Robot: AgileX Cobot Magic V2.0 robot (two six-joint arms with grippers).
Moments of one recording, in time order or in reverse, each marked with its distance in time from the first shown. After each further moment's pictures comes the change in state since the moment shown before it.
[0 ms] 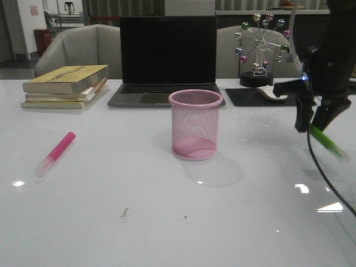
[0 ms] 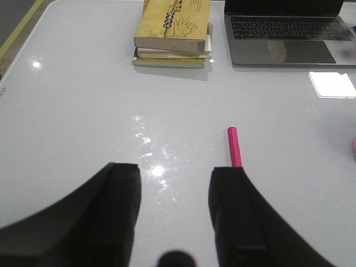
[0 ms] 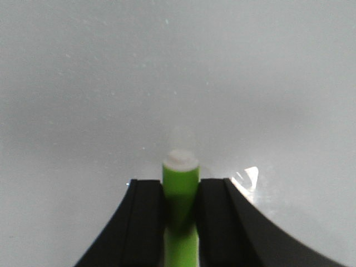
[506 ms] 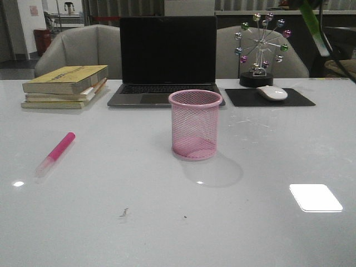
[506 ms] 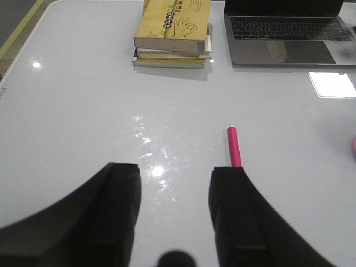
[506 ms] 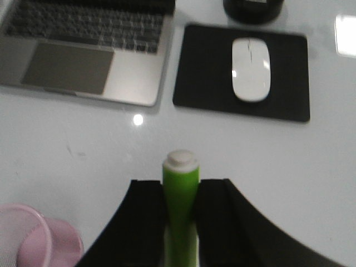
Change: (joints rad) left arm 0.000 0.000 0.000 0.000 0.000 0.000; right arm 0.080 -0.395 0.034 0.003 -0.243 0.000
